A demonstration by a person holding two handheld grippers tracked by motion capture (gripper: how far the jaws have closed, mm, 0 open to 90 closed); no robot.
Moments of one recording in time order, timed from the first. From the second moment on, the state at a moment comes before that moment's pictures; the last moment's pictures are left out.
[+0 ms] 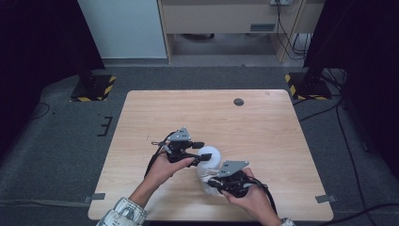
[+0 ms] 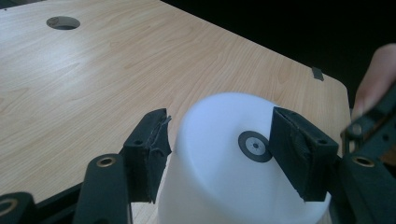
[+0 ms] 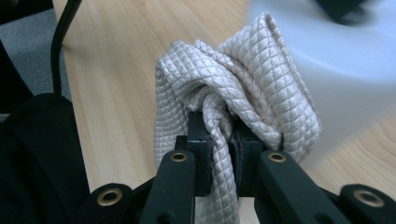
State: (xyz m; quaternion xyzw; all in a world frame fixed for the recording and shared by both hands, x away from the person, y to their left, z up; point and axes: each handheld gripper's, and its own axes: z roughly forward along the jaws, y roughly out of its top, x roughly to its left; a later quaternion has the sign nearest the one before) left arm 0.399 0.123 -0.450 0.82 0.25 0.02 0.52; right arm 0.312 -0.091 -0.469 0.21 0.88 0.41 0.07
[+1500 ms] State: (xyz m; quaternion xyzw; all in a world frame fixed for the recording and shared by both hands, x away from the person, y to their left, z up) left arm 0.400 0.122 -0.453 0.81 0.25 0.00 0.52; right arm 0.418 -0.138 -0.485 0.30 0.84 0.45 0.02
